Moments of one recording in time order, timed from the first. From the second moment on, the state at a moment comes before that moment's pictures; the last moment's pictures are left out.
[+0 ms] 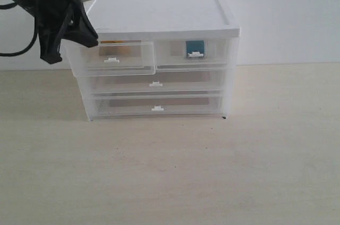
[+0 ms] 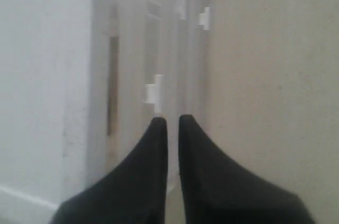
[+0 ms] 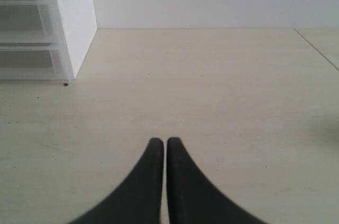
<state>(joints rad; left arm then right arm) -0.30 1.73 -1.61 -0.27 0.97 1.42 0.00 0.01 0.00 -0.01 0.33 0.00</state>
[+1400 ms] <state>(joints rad) -0.30 1.61 -1.58 0.16 0.92 0.14 0.00 0.01 0.00 -0.01 0.33 0.00</state>
